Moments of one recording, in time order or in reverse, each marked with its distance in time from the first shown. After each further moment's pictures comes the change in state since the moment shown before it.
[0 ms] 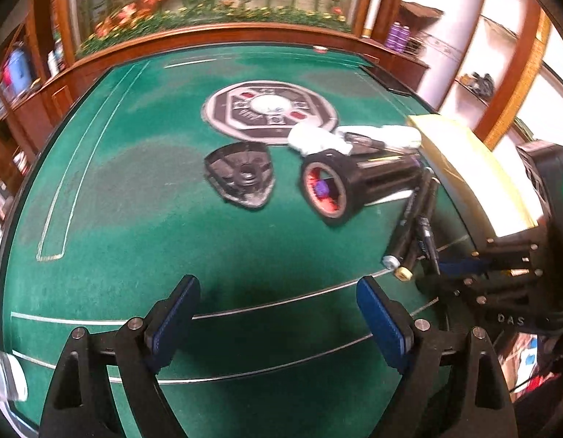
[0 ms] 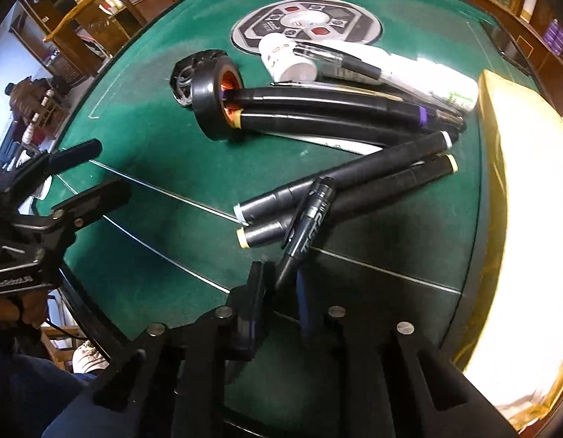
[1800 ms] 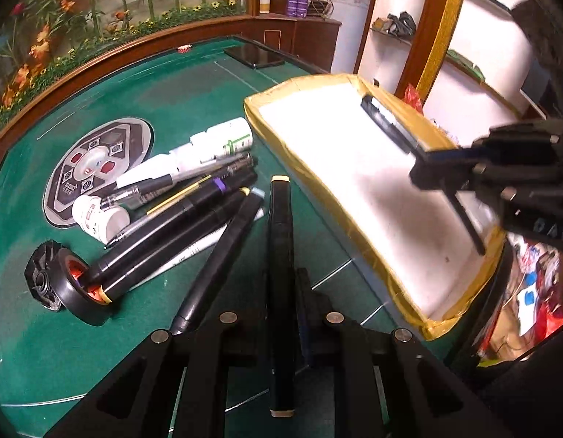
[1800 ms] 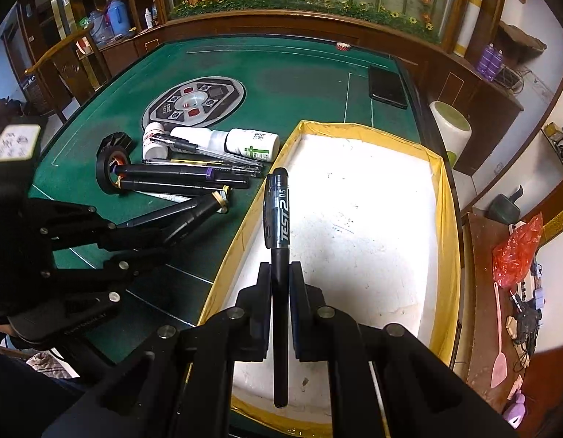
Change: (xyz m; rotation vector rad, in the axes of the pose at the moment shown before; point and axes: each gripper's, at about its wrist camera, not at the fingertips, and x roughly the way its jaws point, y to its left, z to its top) left arm 0.048 -0.177 0.043 0.269 0.057 -0.132; right arm -0.102 -0.120 -0.027 0.013 -0.239 -0.186
